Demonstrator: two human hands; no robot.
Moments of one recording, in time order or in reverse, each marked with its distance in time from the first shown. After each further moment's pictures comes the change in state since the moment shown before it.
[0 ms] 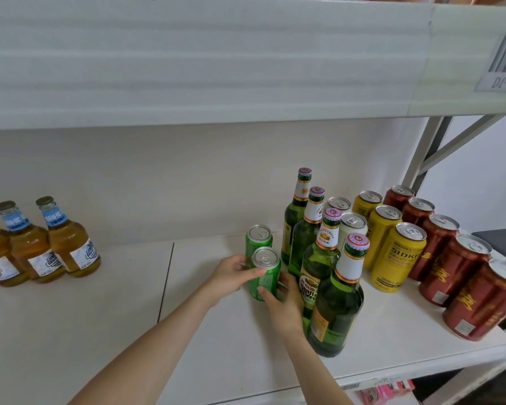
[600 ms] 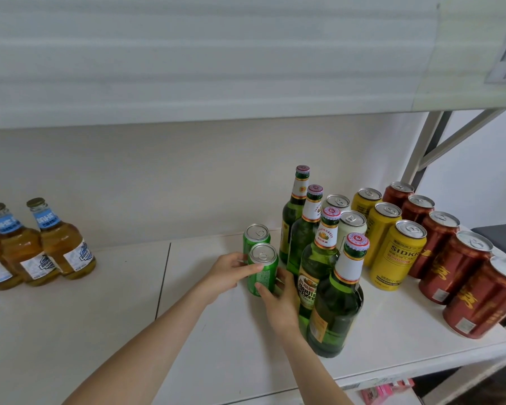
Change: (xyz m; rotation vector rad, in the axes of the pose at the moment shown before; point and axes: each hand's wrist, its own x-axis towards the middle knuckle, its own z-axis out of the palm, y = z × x) left_hand 0.007 0.003 -0.004 0.024 -0.021 -0.052; right_hand 0.006 -0.001 0.006 0.016 0.025 0.025
